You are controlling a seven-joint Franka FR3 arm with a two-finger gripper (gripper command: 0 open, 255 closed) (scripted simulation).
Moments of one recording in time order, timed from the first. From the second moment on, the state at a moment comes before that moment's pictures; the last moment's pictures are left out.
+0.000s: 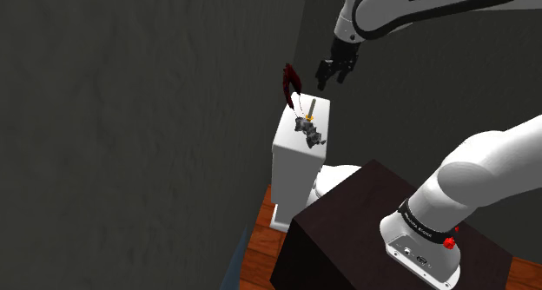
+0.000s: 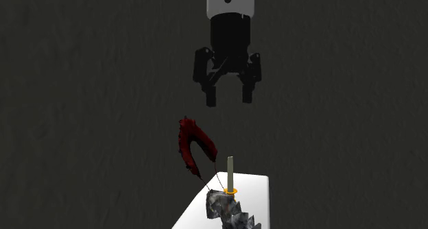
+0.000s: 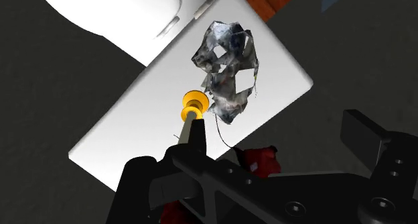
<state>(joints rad) -0.06 -0.46 0.07 -2.46 -0.08 2.10 0.10</state>
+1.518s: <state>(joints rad) -0.14 0.24 0.06 -2.32 -0.31 2.57 0.47</state>
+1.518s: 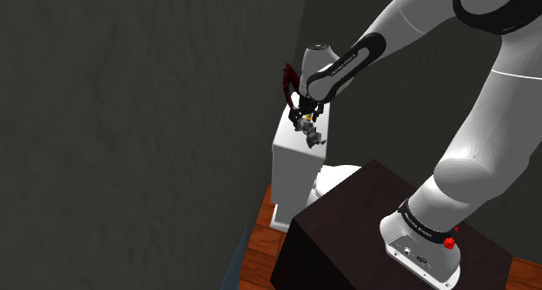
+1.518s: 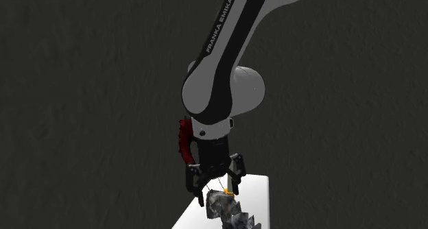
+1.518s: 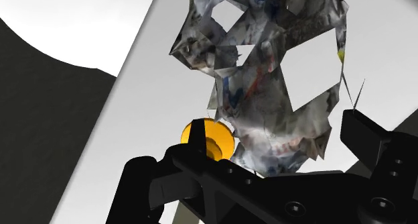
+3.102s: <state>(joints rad) -0.14 0.16 0.07 -2.31 -0.27 2.48 0.43</state>
